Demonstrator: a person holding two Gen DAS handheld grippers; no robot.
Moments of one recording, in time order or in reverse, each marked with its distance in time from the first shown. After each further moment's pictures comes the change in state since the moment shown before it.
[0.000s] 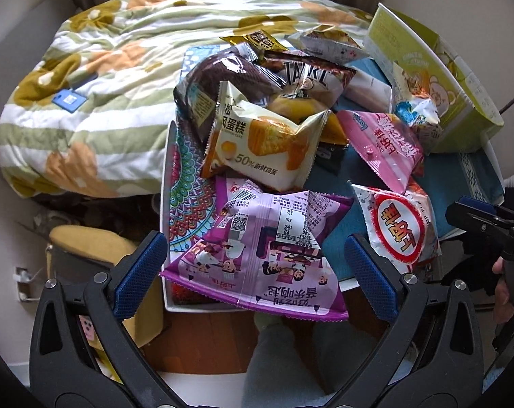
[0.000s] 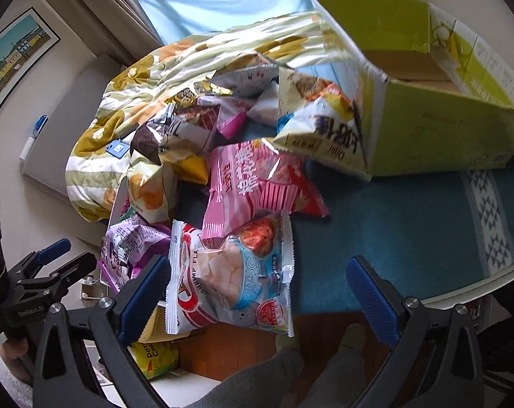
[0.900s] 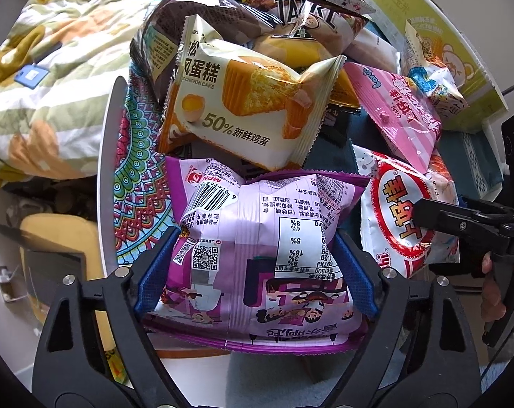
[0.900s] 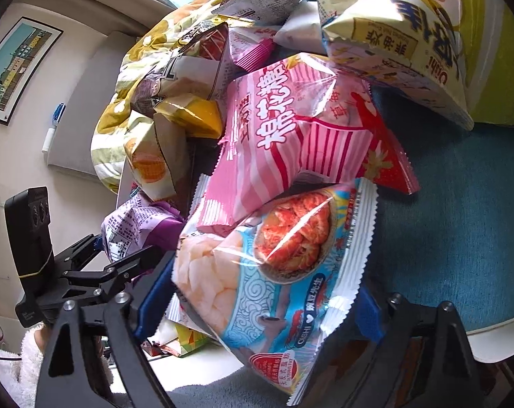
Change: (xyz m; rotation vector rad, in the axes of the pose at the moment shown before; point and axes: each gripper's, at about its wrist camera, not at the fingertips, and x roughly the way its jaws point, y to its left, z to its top) left arm 0.062 0.000 0.004 0.000 0.147 -0.107; right arm 0.073 -0.010 0.002 0.049 0.198 0.205
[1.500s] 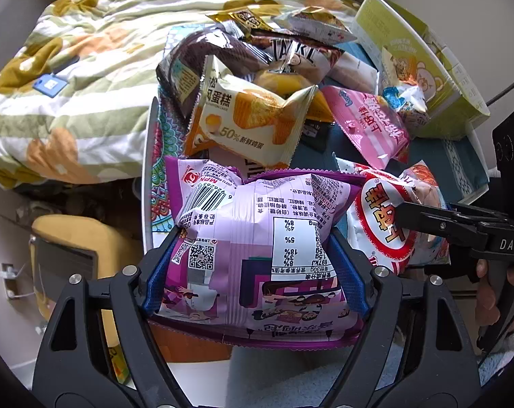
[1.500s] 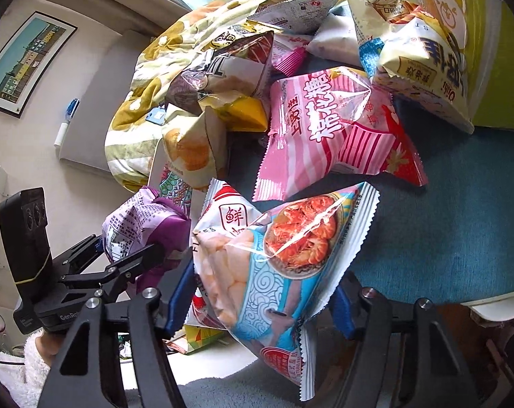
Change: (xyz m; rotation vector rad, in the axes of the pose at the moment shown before) left arm -0.069 -0.001 -0.021 -0.004 -0.091 0.018; right arm -0.015 0.035 -0.012 -0.027 -0.024 0.017
